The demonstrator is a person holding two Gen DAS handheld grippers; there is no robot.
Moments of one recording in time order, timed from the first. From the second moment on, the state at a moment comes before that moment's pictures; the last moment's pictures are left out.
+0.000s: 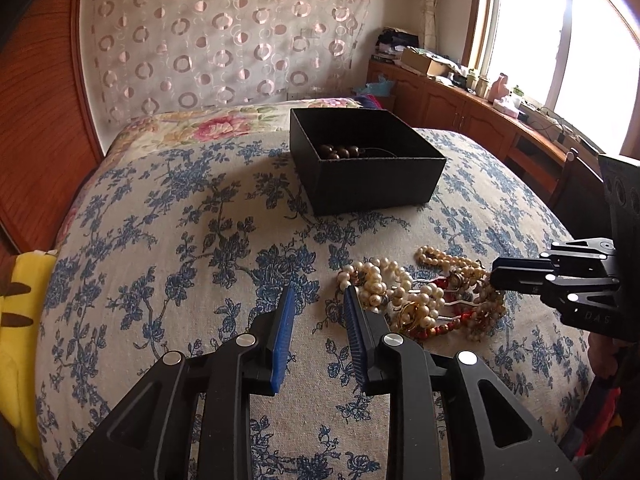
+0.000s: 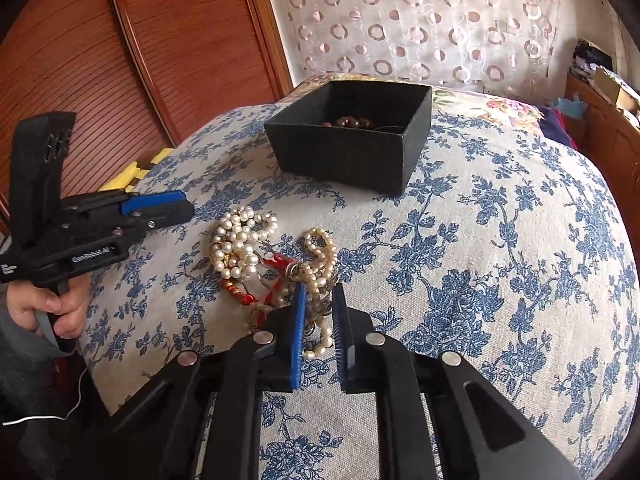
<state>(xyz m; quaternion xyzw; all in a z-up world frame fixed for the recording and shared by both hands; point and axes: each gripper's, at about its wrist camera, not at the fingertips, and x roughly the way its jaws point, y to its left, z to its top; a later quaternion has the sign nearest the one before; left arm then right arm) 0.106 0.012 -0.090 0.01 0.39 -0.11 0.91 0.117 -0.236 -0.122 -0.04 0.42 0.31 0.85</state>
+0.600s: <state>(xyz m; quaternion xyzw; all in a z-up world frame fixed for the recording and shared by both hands) 0.116 0.007 -0.096 0.00 0.40 -0.13 0.91 0.109 -0.270 -0.071 -0.03 0.34 0.29 0.89</state>
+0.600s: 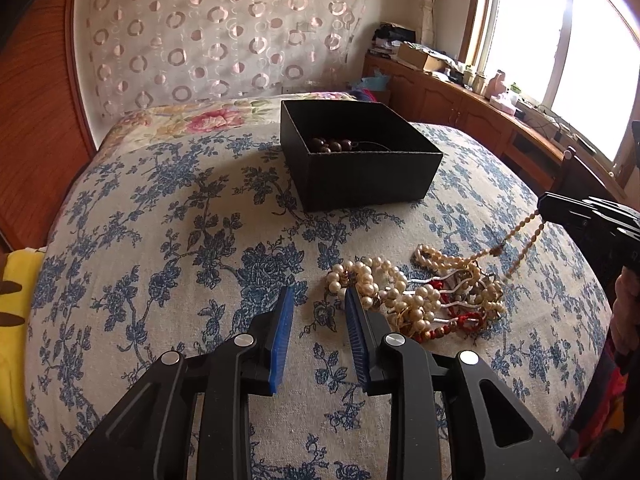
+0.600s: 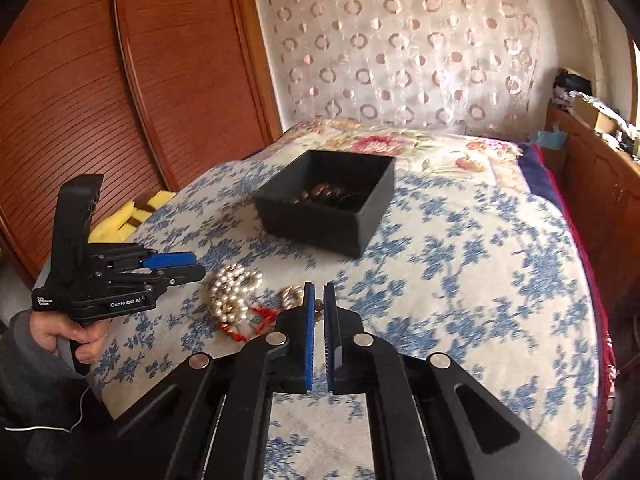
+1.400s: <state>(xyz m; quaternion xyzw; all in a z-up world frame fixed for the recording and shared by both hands) 0.146 0.002 -0.110 0.02 0.43 -0.13 0.89 0.111 -0.275 -0.078 -0.02 0.35 0.29 0.89</state>
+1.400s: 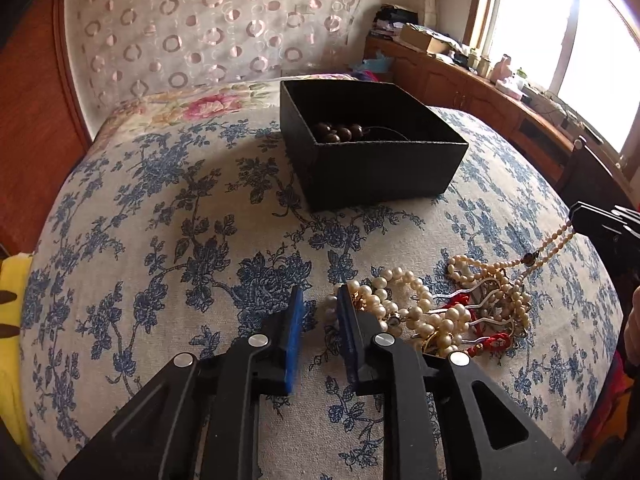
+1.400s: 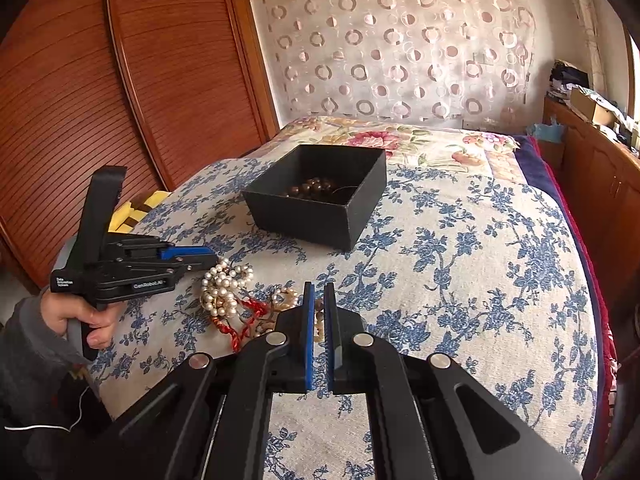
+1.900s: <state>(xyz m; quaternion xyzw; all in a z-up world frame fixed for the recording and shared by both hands) 0.133 -0.007 -0.045 0.03 0.37 -0.16 0.91 0.104 -0.270 -0.028 -0.03 0.31 0.30 0.90</state>
